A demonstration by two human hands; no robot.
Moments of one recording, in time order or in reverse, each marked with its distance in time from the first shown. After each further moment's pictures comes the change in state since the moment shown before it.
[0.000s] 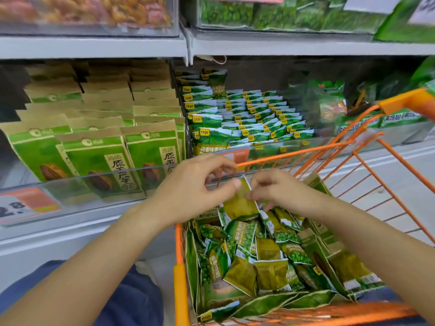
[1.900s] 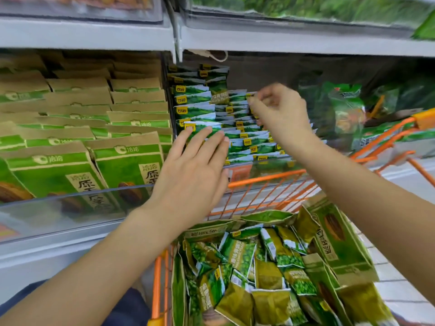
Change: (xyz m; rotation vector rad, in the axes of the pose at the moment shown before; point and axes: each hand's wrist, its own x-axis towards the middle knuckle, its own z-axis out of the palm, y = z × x) left_hand 0.046 -0.017 0.016 0.887 0.087 0.030; right_hand 0.123 -0.031 -0.068 -0.041 0.716 -0.343
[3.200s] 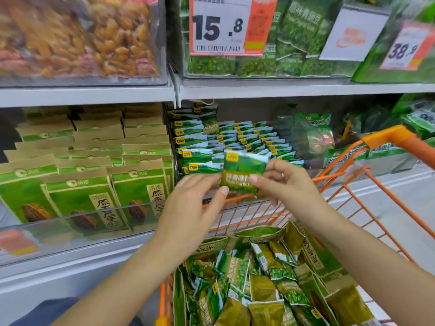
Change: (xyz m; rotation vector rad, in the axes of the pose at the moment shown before) left_hand -0.022 0.019 -0.024 -0.810 0.075 -0.272; right_hand -0.108 -0.027 -0.058 0.391 -0.272 0.160
